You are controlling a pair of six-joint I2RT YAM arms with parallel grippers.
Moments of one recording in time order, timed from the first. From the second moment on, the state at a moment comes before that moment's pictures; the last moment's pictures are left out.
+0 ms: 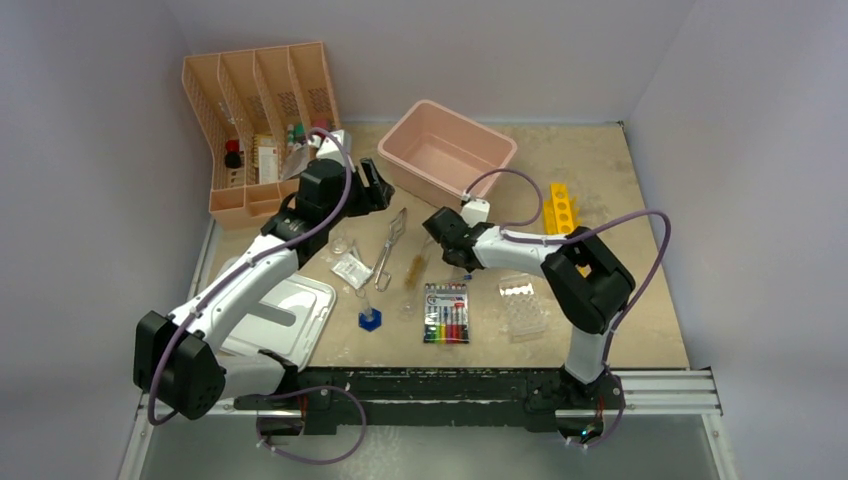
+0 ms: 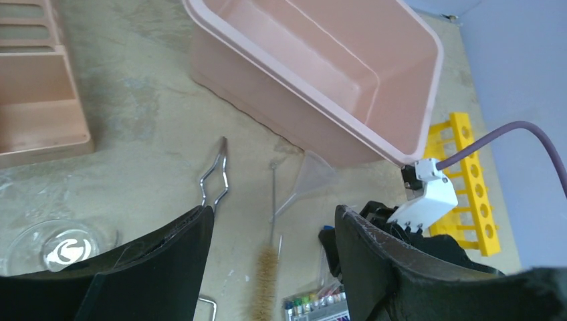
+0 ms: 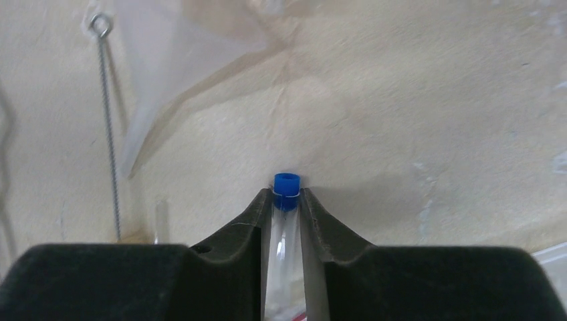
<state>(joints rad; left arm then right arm) -0.47 1.26 1.02 -0.16 -0.09 -0.56 0.78 1.84 1.12 -0.40 0.55 0.94</state>
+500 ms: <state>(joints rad) -0.53 1.34 1.02 -0.08 0.08 -0.57 0.64 1.67 0.94 -0.33 0.56 1.03</state>
